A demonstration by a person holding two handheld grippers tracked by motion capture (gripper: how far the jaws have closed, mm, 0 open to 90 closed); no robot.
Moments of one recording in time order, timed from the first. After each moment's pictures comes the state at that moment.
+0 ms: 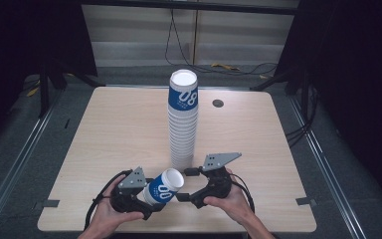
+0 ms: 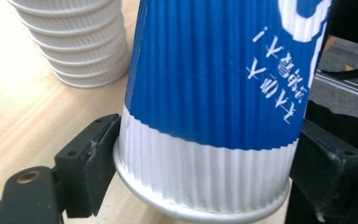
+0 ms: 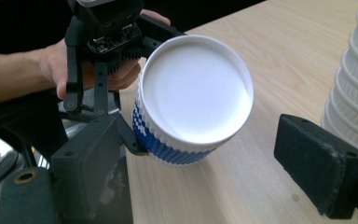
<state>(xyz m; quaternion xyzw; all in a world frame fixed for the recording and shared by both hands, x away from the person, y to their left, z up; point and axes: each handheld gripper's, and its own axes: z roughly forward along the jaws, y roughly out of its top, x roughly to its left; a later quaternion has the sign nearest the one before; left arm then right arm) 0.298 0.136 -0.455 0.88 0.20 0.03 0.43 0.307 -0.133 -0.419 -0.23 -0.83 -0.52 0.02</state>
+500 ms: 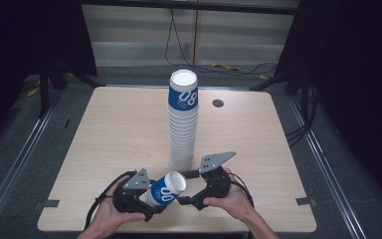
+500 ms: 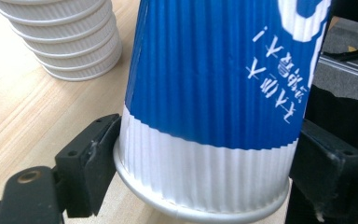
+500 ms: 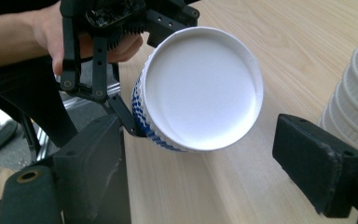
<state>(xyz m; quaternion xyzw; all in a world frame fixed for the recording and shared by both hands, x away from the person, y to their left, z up) 0.300 0.130 -0.455 0.89 0.19 0.03 0.41 0.309 -0.131 -0.421 -0.20 -0.86 -0.47 0.02</state>
